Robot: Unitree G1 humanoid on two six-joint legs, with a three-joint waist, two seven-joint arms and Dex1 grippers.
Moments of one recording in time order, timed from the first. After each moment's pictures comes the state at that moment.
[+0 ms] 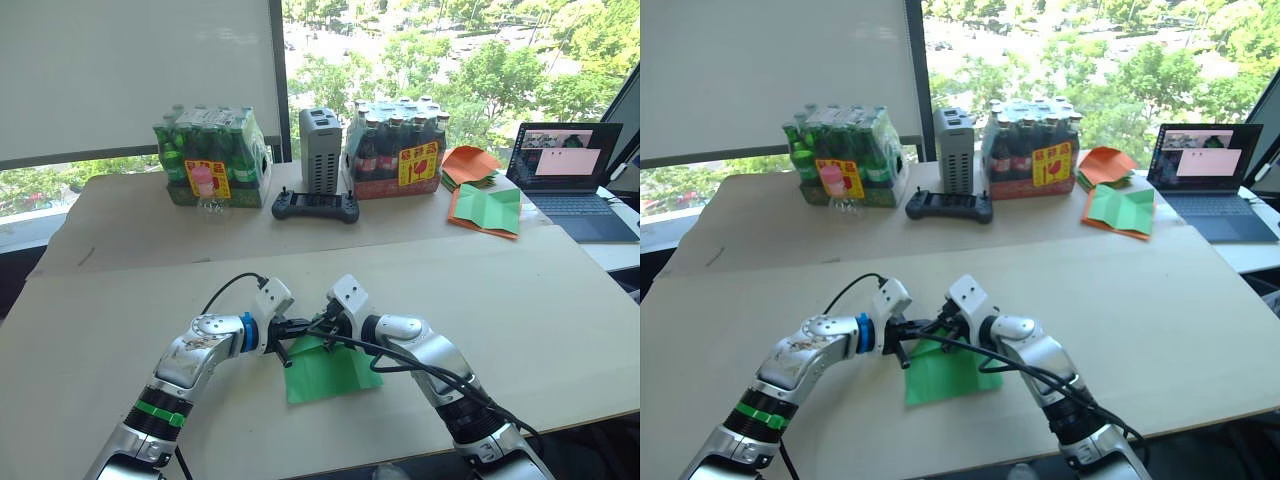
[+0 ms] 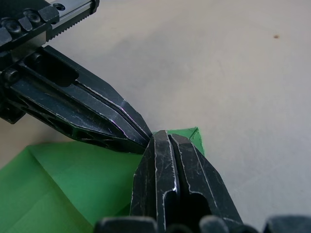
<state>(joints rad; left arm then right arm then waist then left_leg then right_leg) -0.41 0.47 -0.22 -0.01 -0.31 0.64 -0.80 -0.49 -0.23 0.35 -0.08 0.12 0.76 0.56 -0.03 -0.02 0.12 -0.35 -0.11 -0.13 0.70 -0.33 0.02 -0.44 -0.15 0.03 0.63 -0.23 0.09</state>
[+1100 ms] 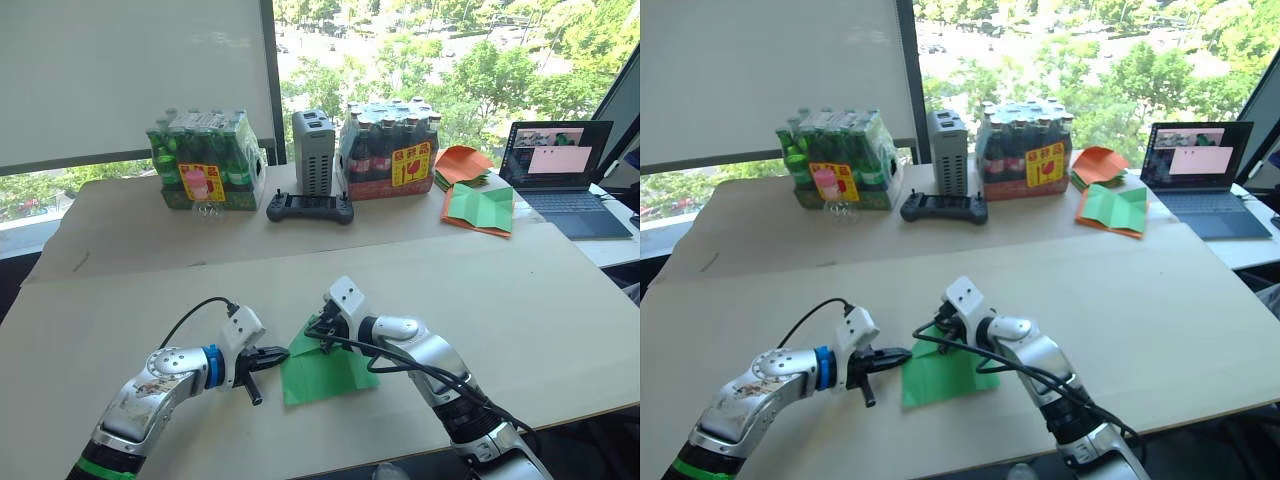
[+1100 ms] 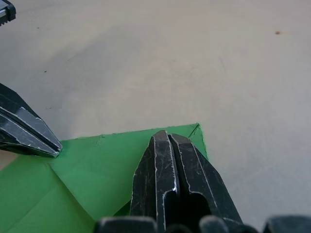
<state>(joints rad) -0.10 0.63 -0.11 -0.29 -0.36 0.66 -0.81 -0.49 -0.22 0.36 -0.07 0.12 0.76 0.57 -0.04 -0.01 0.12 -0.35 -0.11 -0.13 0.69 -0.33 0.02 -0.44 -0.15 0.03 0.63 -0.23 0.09</state>
